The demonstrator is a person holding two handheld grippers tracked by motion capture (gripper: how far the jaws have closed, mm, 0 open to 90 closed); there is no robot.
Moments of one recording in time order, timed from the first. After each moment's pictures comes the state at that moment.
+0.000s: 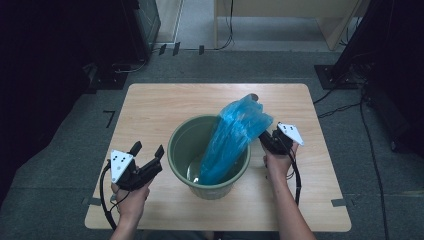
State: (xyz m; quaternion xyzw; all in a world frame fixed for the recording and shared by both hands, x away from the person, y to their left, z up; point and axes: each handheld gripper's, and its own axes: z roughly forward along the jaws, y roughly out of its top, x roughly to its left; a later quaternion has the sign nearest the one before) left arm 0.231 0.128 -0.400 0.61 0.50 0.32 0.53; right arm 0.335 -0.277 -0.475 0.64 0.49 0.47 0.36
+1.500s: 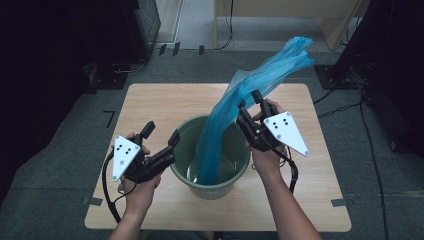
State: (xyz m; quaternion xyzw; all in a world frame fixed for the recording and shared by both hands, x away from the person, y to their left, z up) left arm 0.223 0.083 -0.324 0.60 0.40 0.33 0.61; right arm 0.257 -0.195 -0.301 0.37 0.48 0.67 0.44
